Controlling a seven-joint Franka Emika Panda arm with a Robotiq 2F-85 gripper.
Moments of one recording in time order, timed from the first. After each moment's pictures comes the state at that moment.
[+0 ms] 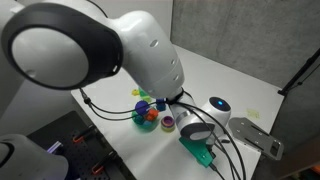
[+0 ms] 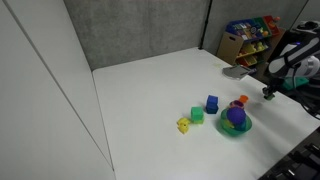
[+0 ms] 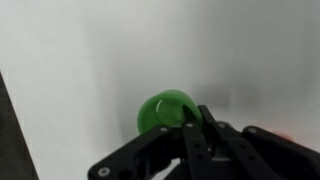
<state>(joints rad) -0.46 0.82 -0.15 -1.86 0.02 2.63 -0.41</state>
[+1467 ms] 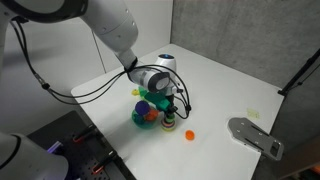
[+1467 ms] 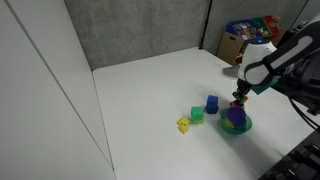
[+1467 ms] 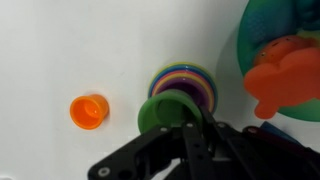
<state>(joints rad) 0.00 0.61 -0.18 -2.12 -0.13 2.65 -0.04</state>
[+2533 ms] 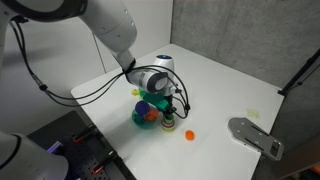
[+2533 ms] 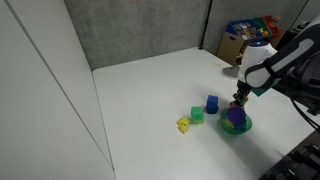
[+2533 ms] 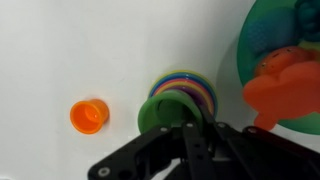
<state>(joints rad) 0.02 0.61 -0.19 -2.13 -0.17 2.65 -0.01</state>
